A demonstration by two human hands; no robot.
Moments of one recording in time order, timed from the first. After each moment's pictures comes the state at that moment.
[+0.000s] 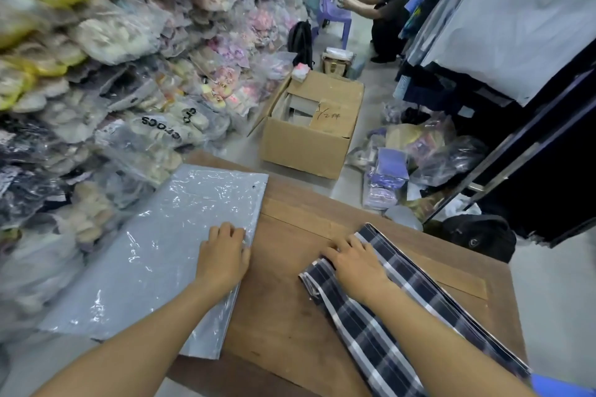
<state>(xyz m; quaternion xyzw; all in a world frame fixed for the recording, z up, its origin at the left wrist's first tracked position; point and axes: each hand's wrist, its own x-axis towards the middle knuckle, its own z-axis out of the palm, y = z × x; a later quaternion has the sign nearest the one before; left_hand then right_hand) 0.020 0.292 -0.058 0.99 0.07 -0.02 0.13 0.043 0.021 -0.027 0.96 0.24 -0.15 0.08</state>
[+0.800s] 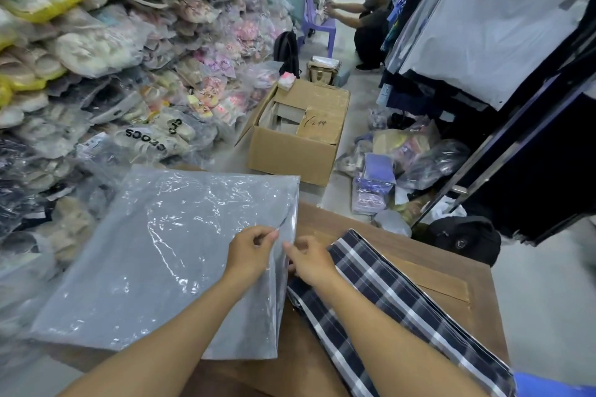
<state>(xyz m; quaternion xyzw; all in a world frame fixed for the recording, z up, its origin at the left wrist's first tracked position) 0.042 0.215 -0.017 0.81 0.15 0.00 0.56 0.051 0.074 -0.015 0.82 -0.12 -0.26 -0.50</state>
